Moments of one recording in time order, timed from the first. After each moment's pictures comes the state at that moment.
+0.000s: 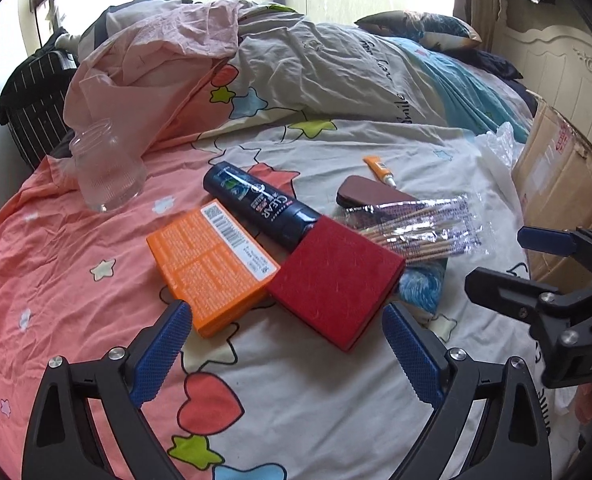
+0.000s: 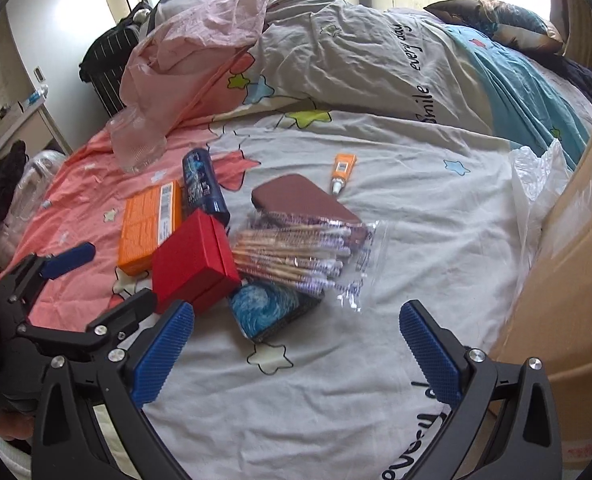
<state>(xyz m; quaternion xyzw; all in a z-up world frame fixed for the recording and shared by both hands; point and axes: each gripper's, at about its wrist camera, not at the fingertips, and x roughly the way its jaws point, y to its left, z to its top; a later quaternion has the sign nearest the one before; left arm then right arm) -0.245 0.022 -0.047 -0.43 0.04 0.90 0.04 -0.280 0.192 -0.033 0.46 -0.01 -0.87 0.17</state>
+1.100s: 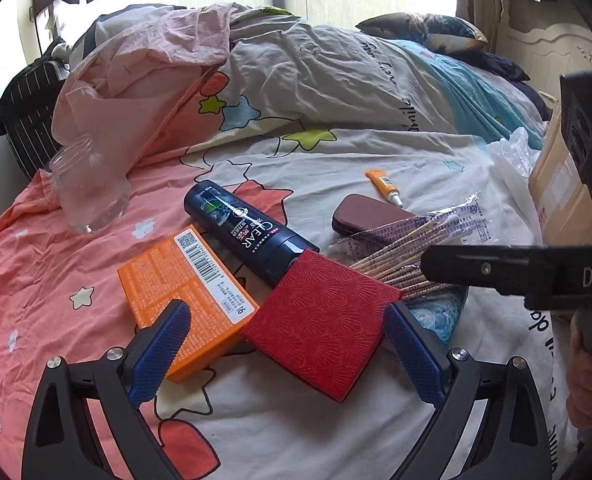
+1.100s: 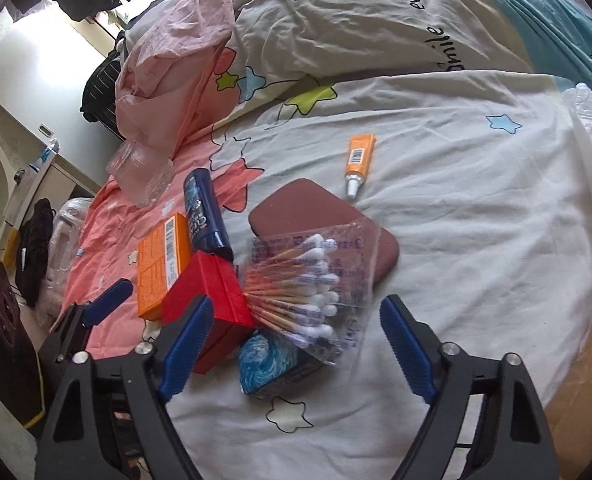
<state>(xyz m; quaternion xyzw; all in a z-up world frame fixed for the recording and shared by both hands) -0.272 0.046 -0.061 -0.42 0.06 0.90 0.04 -0.339 0.202 -0.066 0.51 -0.13 -0.82 0.24</state>
